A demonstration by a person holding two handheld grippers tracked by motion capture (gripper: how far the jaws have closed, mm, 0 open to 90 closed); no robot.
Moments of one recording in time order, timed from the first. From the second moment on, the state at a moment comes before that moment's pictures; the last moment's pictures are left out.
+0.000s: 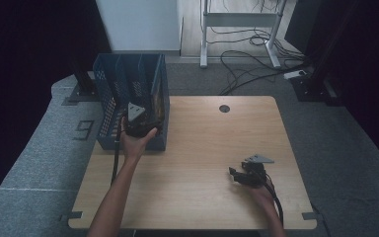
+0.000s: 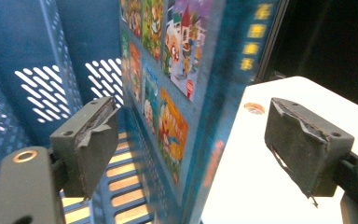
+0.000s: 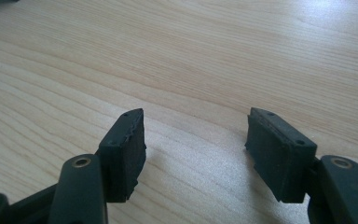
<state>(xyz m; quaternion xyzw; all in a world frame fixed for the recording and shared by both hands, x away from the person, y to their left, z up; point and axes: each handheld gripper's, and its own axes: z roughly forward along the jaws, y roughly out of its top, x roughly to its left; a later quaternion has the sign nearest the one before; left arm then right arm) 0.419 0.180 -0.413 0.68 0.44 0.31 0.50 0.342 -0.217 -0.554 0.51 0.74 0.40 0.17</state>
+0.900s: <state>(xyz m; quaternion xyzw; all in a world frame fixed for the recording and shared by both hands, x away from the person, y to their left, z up) 0.345 0.193 -0.432 0.71 0.42 0.25 0.51 0.342 -0.216 -0.554 0.51 0.74 0.40 0.18</state>
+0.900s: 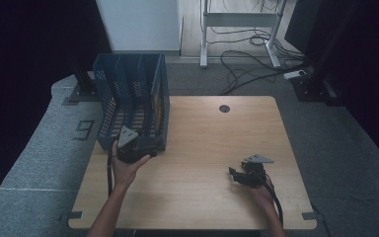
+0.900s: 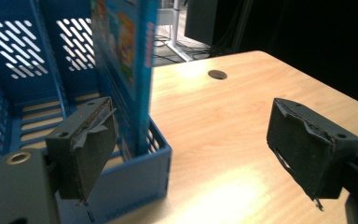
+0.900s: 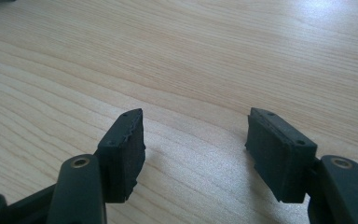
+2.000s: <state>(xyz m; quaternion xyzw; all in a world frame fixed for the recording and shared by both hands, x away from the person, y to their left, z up) 0.294 0.183 -0.524 0.78 0.42 0.16 0.43 0.342 -0.215 -0.554 0.51 0.75 0.39 0.18</state>
